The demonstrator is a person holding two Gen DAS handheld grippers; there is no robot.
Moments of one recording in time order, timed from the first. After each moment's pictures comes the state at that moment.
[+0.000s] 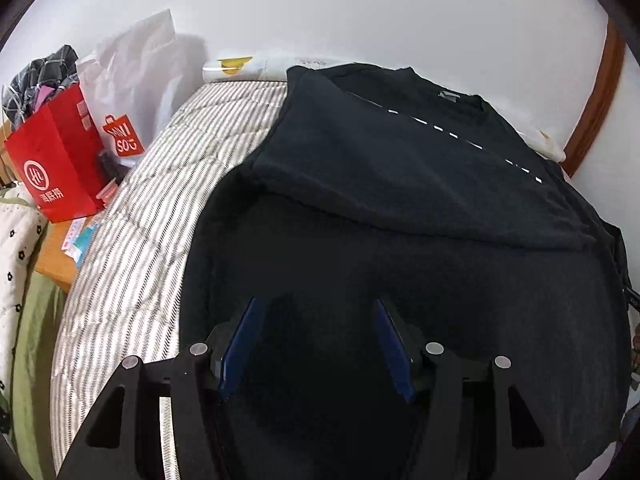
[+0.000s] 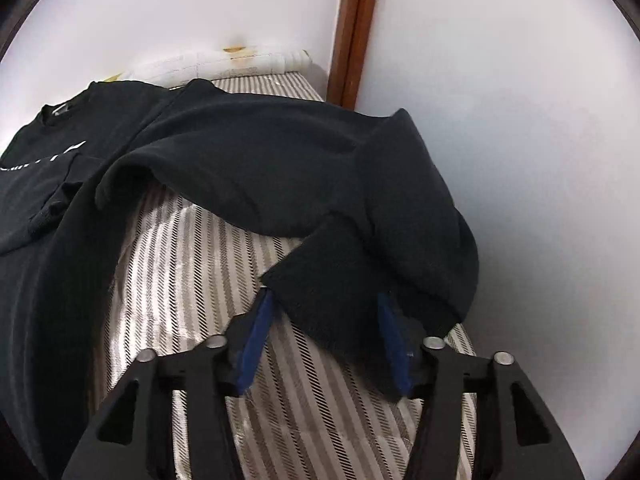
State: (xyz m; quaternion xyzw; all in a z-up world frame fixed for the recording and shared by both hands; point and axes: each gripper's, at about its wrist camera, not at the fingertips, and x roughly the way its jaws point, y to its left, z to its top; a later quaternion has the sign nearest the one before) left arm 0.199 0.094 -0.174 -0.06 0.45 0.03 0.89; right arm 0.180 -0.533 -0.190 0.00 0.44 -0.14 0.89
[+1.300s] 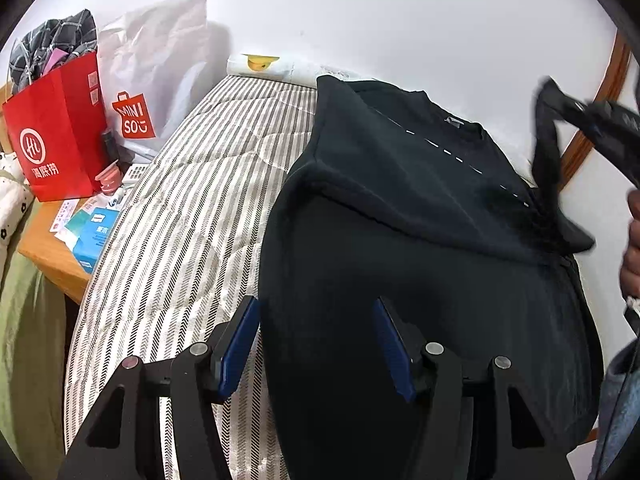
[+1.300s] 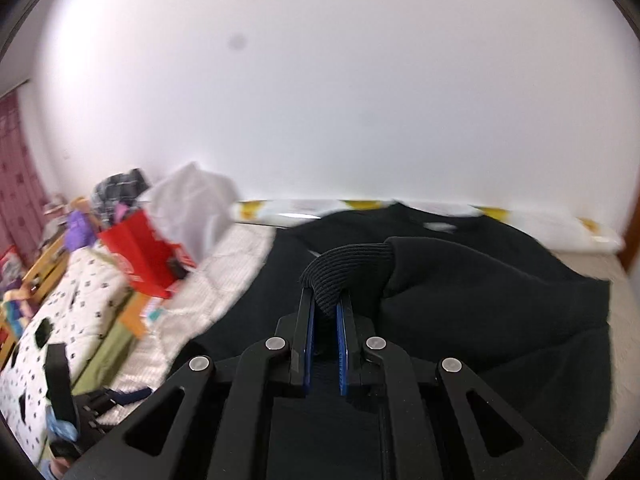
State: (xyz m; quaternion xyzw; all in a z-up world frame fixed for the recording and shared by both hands) left arm 0.183 0.157 -0.176 -0.12 0.44 -0.01 0.89; right arm 0.252 -0.108 -0.027 0.02 0.32 0.23 0.92
